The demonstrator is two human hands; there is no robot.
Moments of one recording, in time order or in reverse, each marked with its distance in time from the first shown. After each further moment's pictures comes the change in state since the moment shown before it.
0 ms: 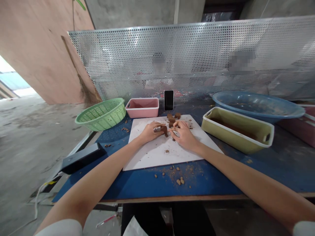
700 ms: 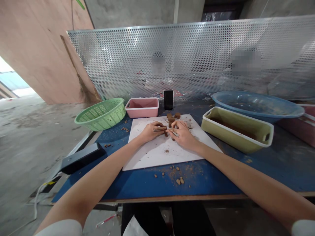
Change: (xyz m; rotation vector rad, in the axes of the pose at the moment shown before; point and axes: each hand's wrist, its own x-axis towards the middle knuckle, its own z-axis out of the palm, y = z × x) left_hand 0.002 -0.003 0.001 -0.159 -0.056 0.041; right_hand 0.001 0.002 0.001 0.009 -0.046 -0.063
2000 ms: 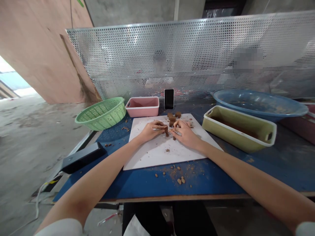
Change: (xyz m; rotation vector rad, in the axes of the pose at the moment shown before) left_hand -0.002 0.001 -0.001 -0.096 0.033 -0.004; right_hand -0.002 0.008 -0.005 0.051 -0.057 0.037
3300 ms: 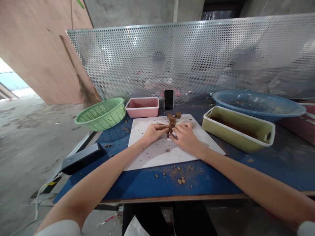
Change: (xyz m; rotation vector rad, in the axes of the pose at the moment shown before) left_hand 0.000 0.036 0.019 -0.303 0.094 -0.259; right_hand -0.005 -0.034 -0.007 -0.466 0.032 -0.110
